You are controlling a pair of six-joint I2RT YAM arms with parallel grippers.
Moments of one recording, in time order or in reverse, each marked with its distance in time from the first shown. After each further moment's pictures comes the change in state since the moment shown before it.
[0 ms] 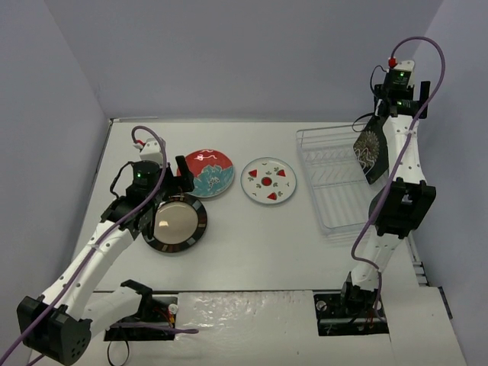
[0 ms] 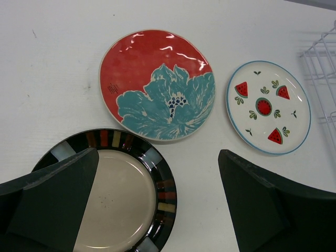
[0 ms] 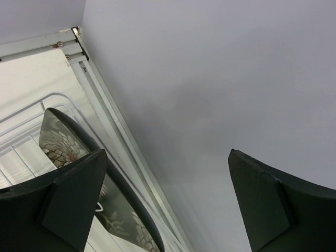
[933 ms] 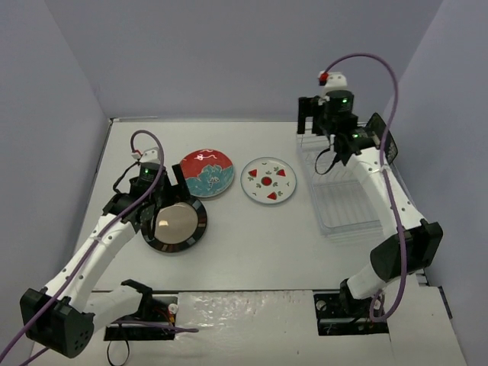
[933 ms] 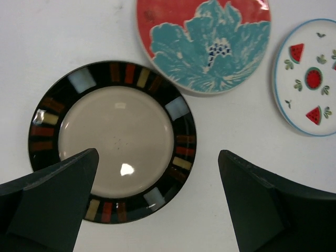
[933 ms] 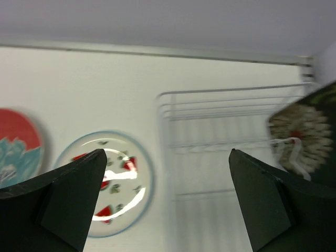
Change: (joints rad) left arm 0.009 0.050 0.054 -0.309 -0.060 -0.183; right arm 0.464 -0.435 -0.481 0.131 -0.359 0.309
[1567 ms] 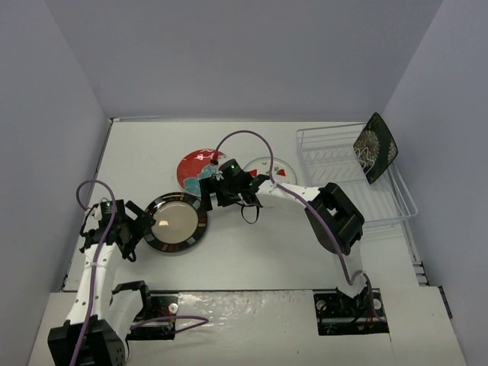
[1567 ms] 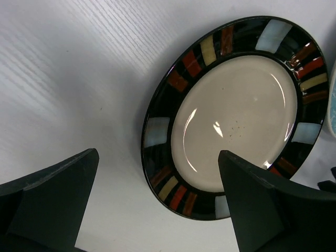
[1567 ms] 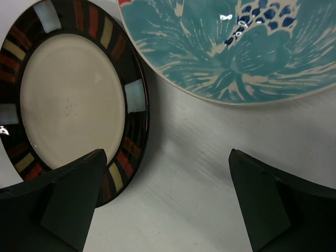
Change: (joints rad) left arm 0.517 -0.221 -0.381 -0.089 0.164 -0.198; right arm 0.519 0.448 -0.204 0.340 -0.336 0.365
